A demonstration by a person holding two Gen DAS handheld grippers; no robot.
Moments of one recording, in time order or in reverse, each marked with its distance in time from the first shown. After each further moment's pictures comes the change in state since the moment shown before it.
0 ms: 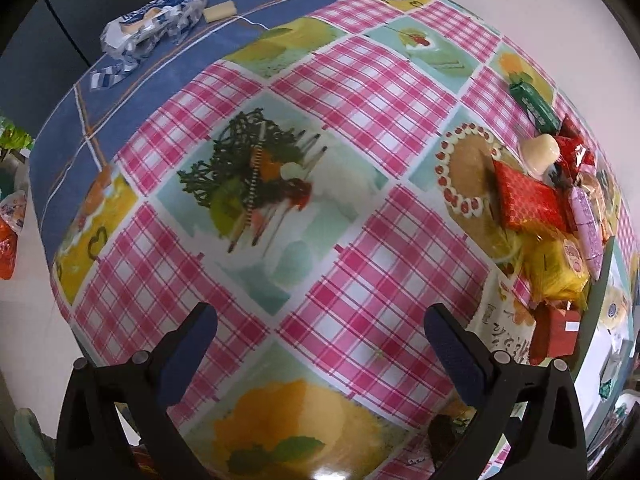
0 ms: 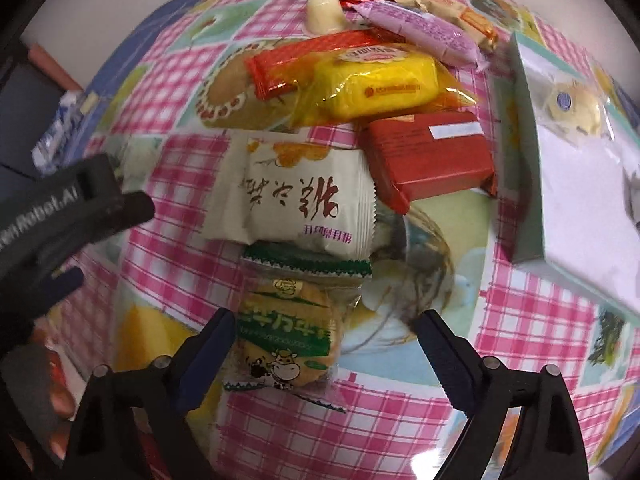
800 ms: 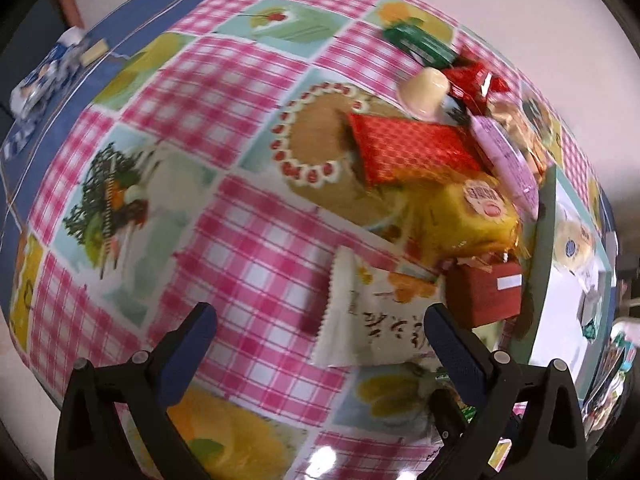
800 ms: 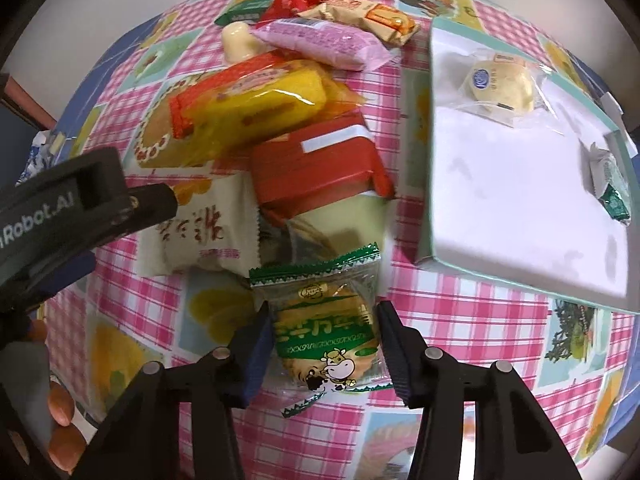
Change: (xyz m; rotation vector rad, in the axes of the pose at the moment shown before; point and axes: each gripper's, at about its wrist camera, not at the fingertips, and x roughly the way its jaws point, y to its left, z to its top) left arm 0.002 -0.088 -0.003 0.239 0.041 -0.150; right arm -0.011 -0.073 0.009 0.121 -0.035 -0.045
